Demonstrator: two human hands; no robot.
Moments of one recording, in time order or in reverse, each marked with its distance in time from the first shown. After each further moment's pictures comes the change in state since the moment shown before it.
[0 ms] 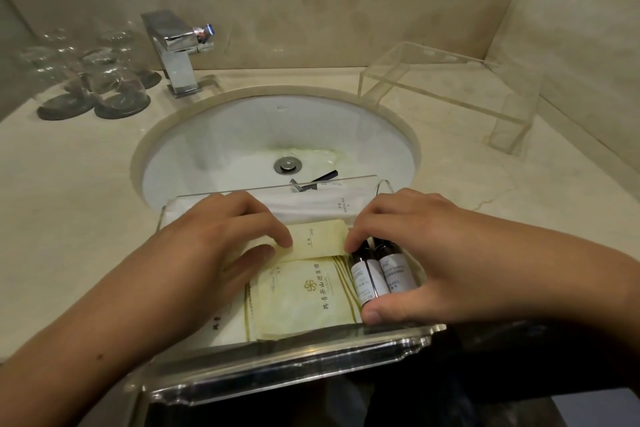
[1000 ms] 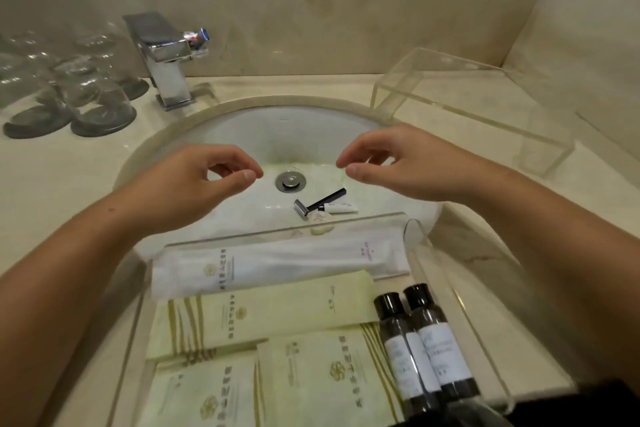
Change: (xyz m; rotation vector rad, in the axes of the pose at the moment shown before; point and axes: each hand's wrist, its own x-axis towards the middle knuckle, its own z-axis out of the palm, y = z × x) left_hand 0.110 -0.112 -0.013 -0.243 -0.013 -0.241; right_hand 0.135 0.088 -0.025 0.351 0.264 0.143
